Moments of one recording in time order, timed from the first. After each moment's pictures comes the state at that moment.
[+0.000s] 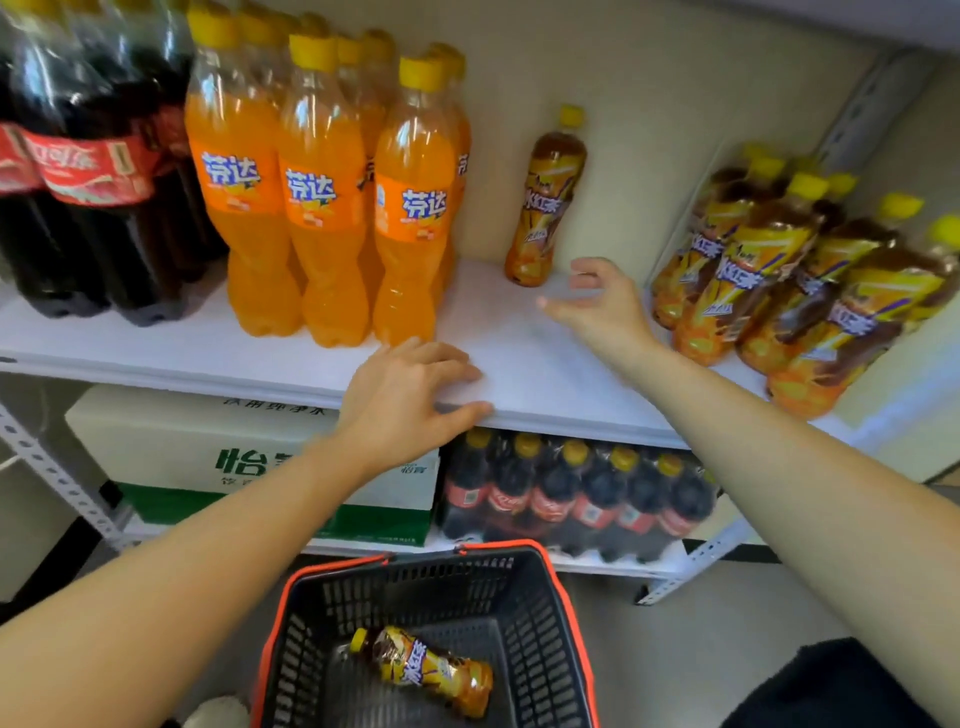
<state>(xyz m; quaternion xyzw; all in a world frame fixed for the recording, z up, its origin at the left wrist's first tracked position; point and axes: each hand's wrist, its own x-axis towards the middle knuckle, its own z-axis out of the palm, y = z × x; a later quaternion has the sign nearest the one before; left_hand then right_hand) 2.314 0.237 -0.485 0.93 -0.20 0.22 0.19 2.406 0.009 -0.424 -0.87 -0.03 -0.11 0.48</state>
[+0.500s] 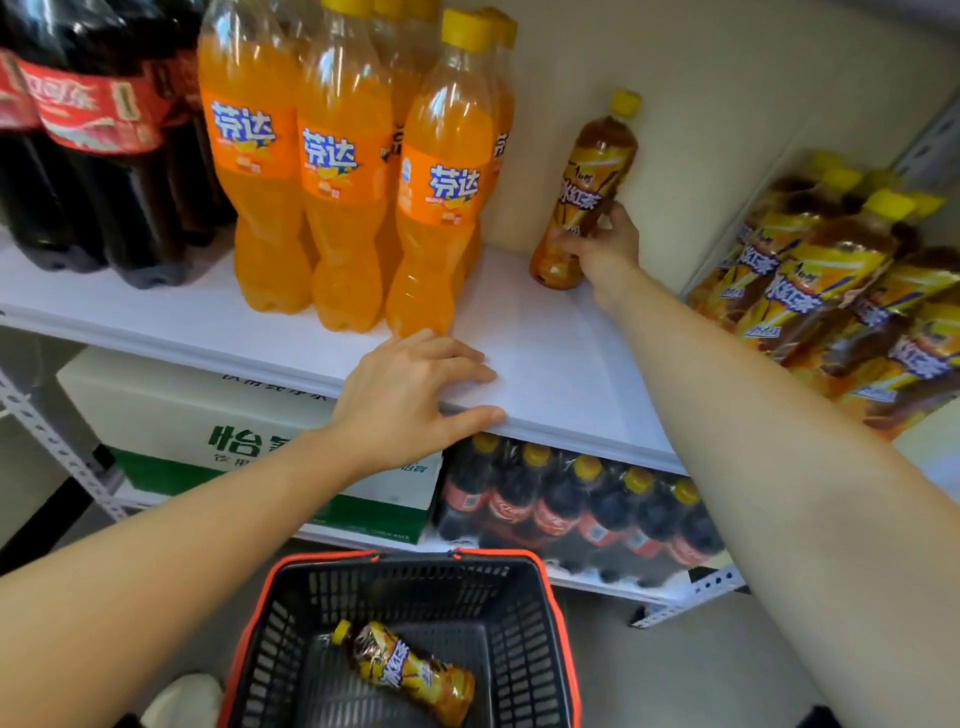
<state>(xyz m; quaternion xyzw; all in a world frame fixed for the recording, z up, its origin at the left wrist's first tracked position) 2.318 0.239 -0.491 0.92 -0.21 0.23 0.22 2.536 0.035 -0.429 -0.77 -0.02 -0.13 0.63</state>
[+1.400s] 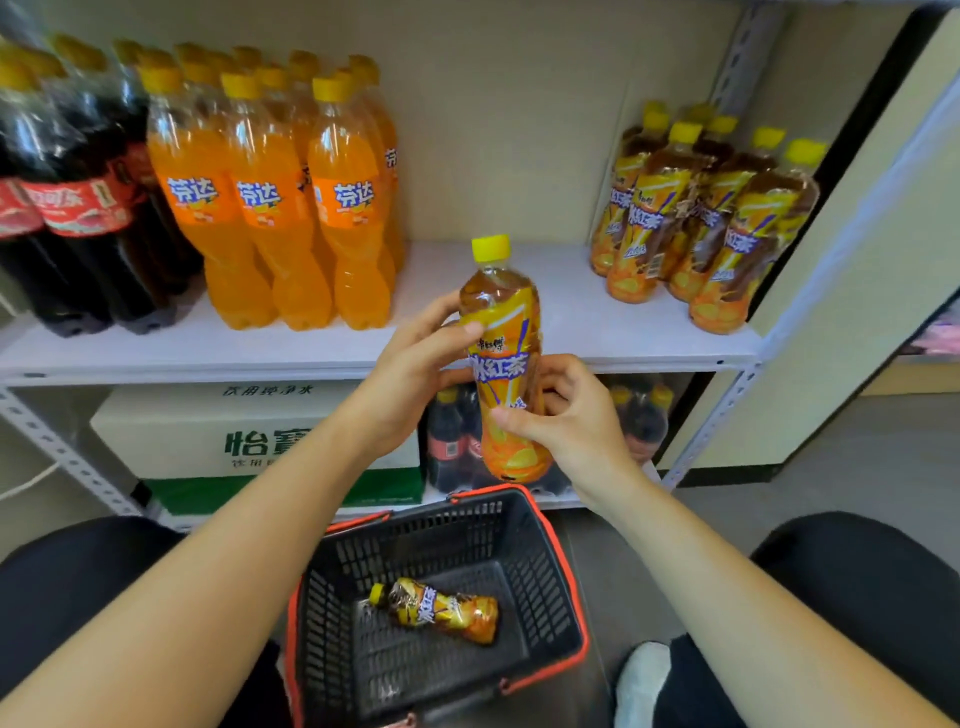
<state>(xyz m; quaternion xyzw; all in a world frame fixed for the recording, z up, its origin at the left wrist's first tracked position) 2.241 0.172 -0.430 0.61 -0.18 -0.07 0.77 2.213 -0.010 -0.477 -0.72 -0.04 -0.07 0.69</state>
